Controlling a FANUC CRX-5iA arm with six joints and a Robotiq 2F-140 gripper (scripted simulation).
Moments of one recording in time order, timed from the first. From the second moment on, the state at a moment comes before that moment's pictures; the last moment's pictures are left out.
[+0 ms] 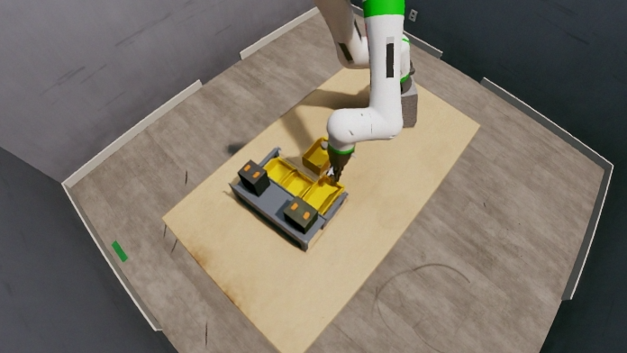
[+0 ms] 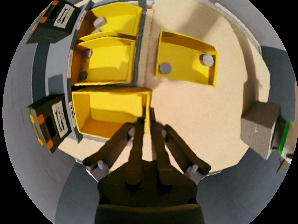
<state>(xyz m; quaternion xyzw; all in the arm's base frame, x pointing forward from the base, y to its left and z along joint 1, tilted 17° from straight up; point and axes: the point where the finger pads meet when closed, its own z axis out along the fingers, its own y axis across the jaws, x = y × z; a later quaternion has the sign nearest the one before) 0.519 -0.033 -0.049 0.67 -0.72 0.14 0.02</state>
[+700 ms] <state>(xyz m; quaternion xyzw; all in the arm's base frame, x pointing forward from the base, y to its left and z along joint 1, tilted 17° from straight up) 0.463 -0.030 -0.060 0.67 -0.72 0.14 0.02</state>
